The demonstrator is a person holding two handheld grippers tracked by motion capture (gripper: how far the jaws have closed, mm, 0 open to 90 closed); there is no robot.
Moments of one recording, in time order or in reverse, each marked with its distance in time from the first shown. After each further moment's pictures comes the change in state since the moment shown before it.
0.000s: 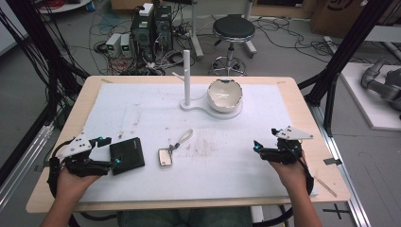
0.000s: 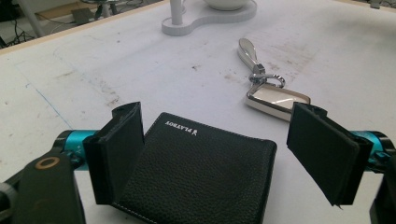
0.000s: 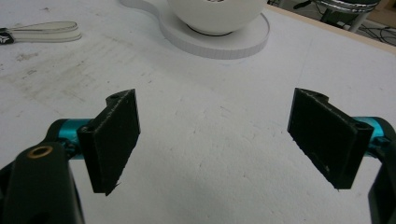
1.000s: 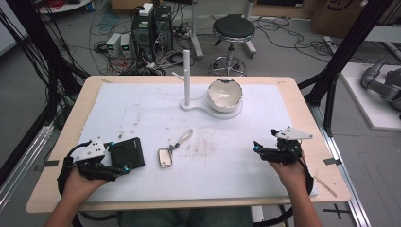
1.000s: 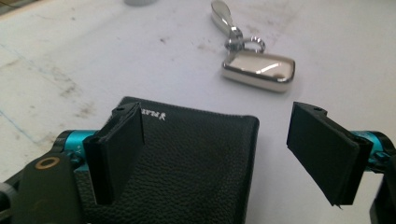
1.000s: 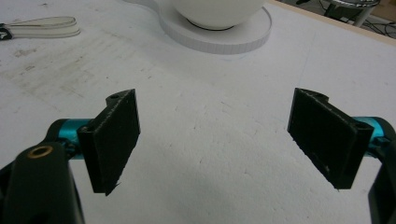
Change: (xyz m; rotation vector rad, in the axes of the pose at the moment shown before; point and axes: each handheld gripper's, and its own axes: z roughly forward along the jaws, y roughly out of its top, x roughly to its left) left arm -0.013 -0.007 0.026 0.141 -0.087 0.104; right arm -0.002 -0.003 0.003 0.010 0.010 0.003
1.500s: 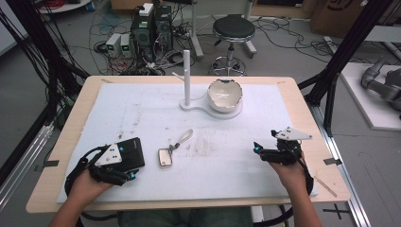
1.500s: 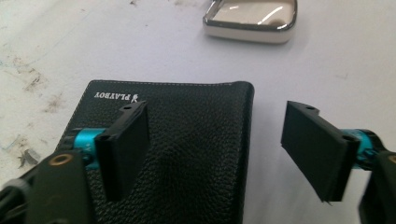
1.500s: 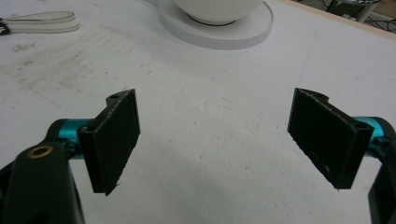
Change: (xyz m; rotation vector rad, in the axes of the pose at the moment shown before) left arm -0.012 0.001 0.021 0.156 0.012 0.157; right arm -0.001 -0.003 0.001 0.011 0.002 0.001
